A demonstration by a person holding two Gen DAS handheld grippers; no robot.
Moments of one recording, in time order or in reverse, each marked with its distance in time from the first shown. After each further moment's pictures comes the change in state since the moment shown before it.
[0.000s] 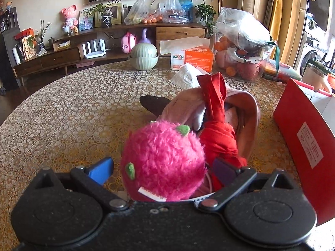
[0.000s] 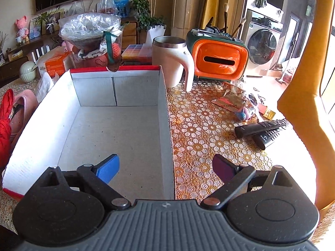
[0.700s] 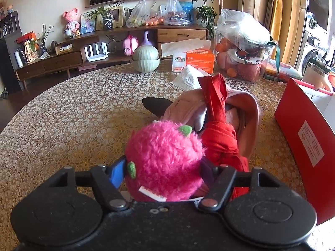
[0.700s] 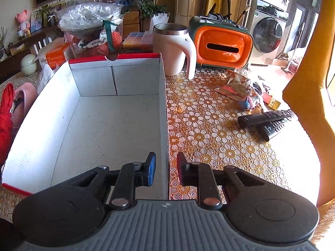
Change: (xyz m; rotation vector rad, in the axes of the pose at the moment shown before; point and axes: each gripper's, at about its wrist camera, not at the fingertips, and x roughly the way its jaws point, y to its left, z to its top) left arm -0.004 -0.003 0.001 0.006 -0.014 0.019; right arm 0.004 -0.010 0.003 0.001 0.070 0.040
